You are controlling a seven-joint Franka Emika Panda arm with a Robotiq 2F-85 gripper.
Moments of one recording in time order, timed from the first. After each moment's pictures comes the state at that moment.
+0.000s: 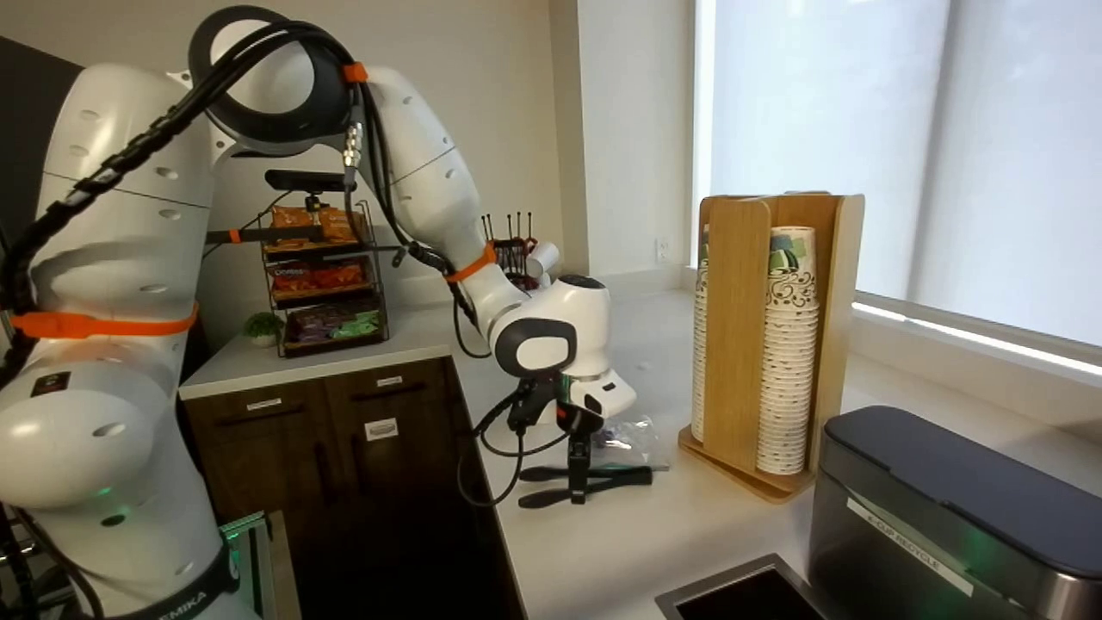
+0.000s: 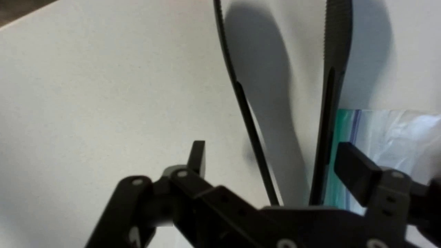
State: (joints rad) arm 0.02 0.34 -0.11 -2.33 0.19 2.65 0.42
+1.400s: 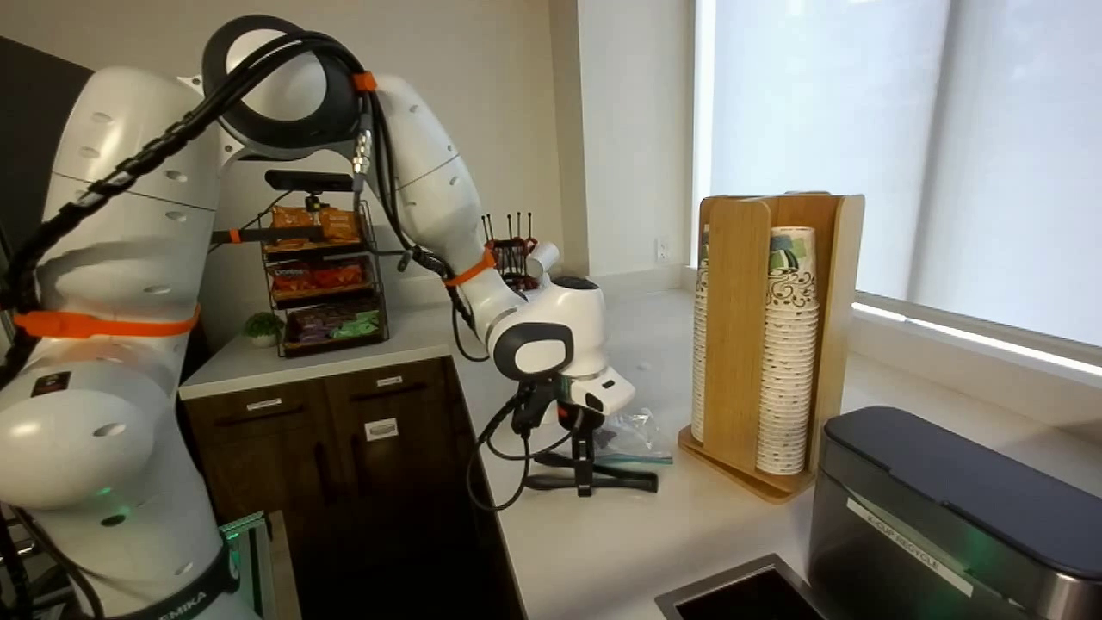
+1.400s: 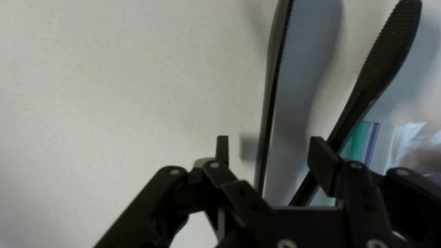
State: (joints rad) arm 0.02 0.36 -0.09 -2.32 0.19 2.73 0.39
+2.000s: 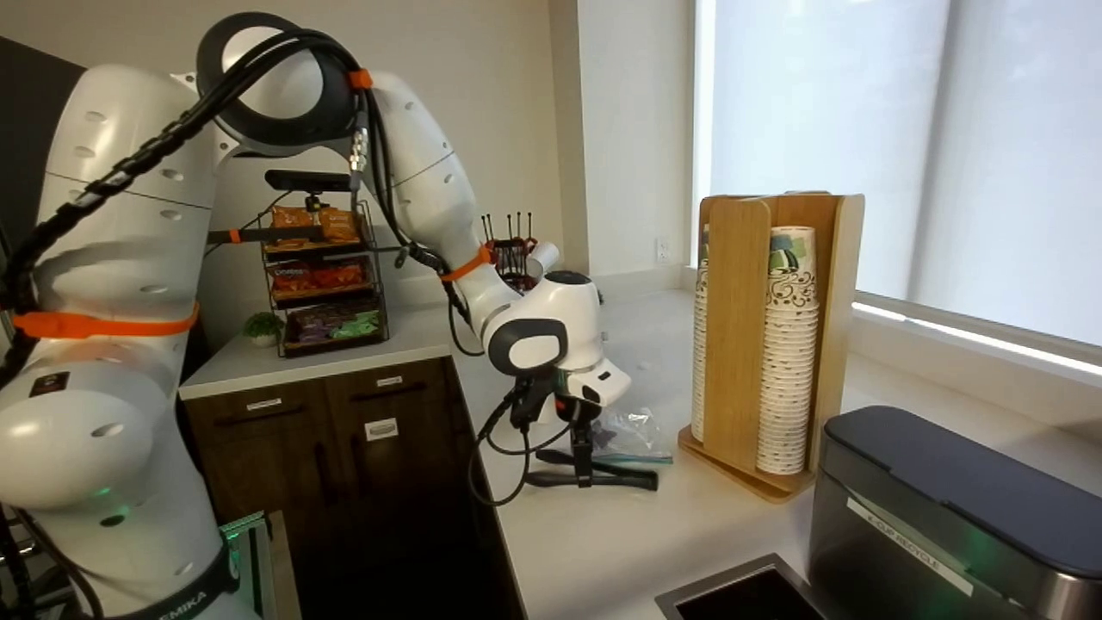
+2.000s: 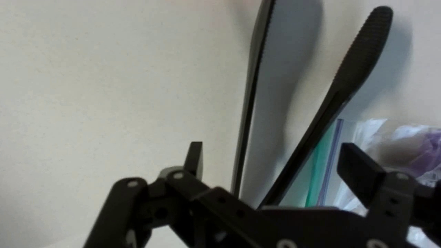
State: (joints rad) arm 0.01 0.34 -0.06 -2.33 0.22 2.77 0.36
